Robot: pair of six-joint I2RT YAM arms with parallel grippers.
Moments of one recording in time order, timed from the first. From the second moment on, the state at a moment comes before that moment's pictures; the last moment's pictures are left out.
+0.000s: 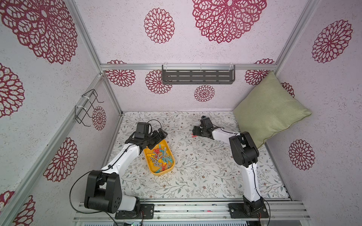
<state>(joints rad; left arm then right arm) -0.18 1.43 0.98 -0.33 0.36 -0.79 0.45 2.23 1.59 -0.15 -0.01 0.50</state>
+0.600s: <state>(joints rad) -0.18 1.46 0.98 -0.32 0.37 -0.79 0.48 2.41 1.90 -0.37 0.13 0.43</state>
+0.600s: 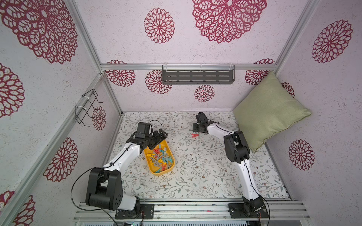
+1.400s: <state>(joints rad) -0.18 1.41 0.97 -0.31 0.37 -0.79 0.49 2.36 1.82 -0.34 0.18 0.39</state>
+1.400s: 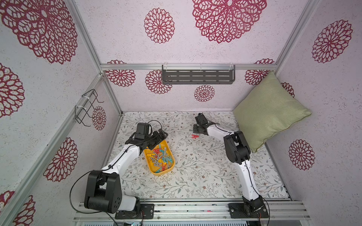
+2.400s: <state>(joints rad) 0.09 1.09 0.79 -0.46 0.35 -0.73 0.89 2.13 1.73 -0.33 0.07 0.38</state>
